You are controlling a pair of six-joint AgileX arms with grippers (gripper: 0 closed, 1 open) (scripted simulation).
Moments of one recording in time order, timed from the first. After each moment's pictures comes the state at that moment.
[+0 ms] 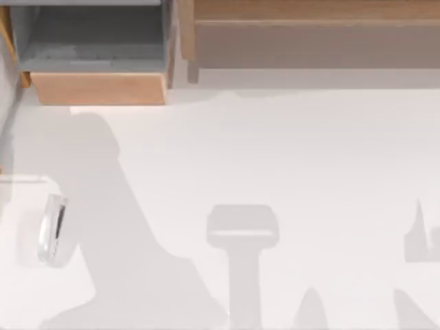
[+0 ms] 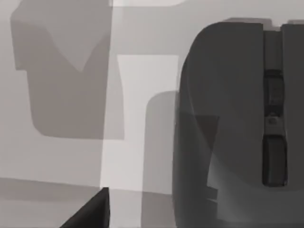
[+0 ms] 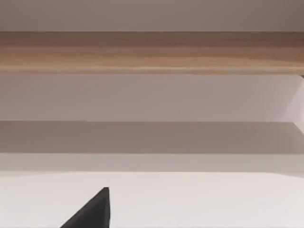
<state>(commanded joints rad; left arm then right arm) 0.33 2.61 2.46 -1.32 0.03 0.26 0.00 0.00 0.00 0.00 0.00 0.00</state>
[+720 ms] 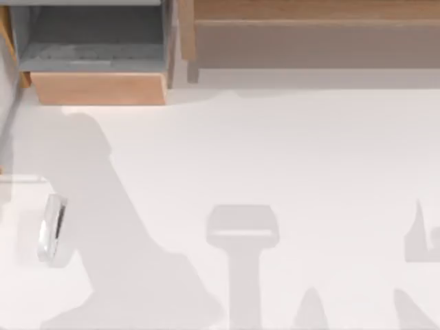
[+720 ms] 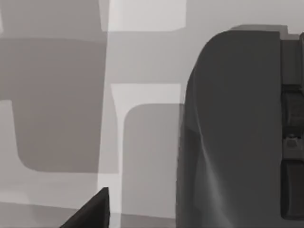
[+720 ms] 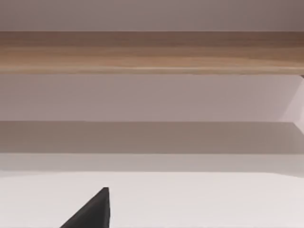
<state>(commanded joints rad) 0.33 2.61 2.40 -1.26 0.03 0.26 0.00 0.00 0.00 0.00 0.00 0.00</state>
